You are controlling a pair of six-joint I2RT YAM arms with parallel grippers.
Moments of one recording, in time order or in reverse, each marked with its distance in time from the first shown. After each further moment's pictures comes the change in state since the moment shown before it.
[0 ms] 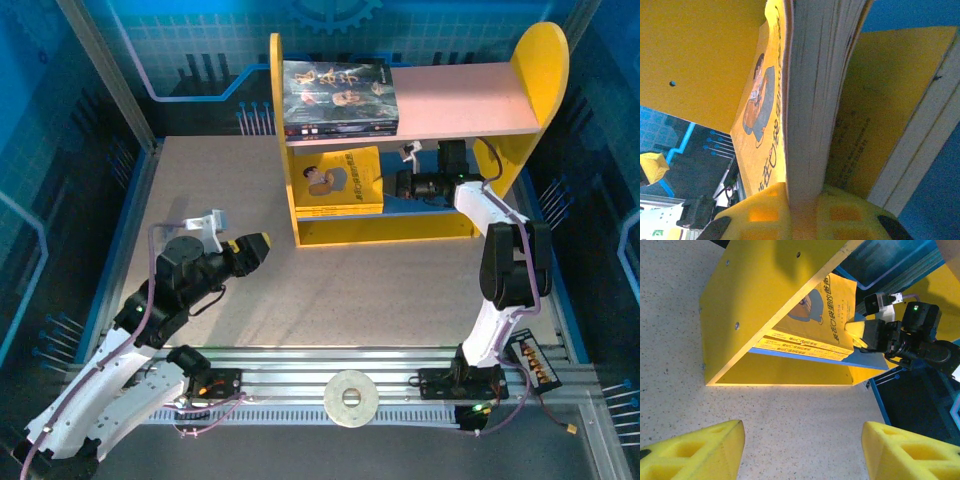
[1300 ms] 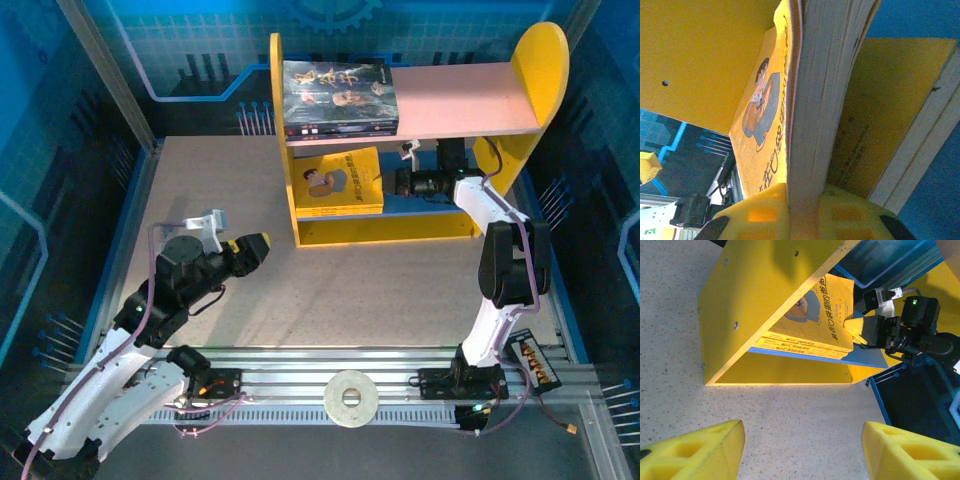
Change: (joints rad) left arm 0.009 0.000 0.000 0.000 0.016 0.007; right arm 0.005 0.013 0.059 -0.098 0.026 -0.066
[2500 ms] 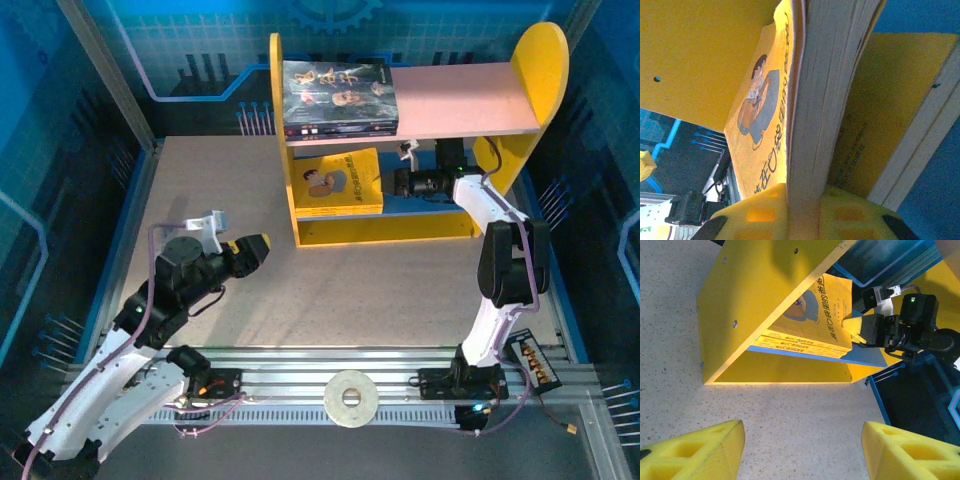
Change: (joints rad) left arm 0.001 -0.009 -0.008 0.003 0.008 0.000; right arm 0.006 0.006 0.027 -0.060 0.023 -0.037
